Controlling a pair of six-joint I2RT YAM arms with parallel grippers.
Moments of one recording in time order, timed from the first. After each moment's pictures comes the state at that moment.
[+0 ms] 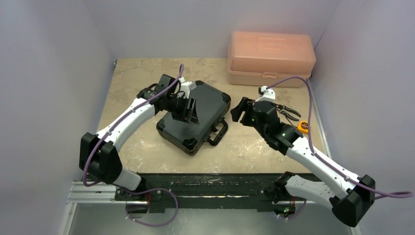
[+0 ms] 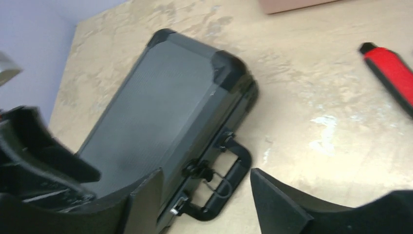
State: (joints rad) left arm -0.45 1.49 1.25 -0.76 0.51 -0.25; right arm 0.71 1.00 0.86 -0.32 0.34 0.69
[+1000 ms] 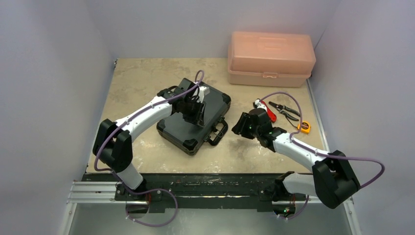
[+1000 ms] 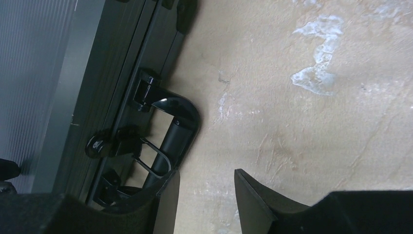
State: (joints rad) left arm -0.59 1.64 1.31 -0.72 0.31 -0.28; right arm 0.51 1.21 0.58 -0.10 0.05 0.76
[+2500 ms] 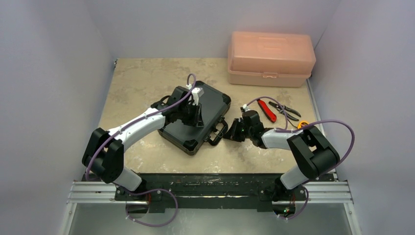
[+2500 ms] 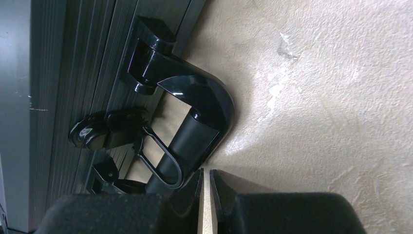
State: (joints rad) left arm -0.60 1.52 1.07 -0.42 0.27 -0.38; right arm 0.51 1.54 0.54 0.26 -0.25 0.77
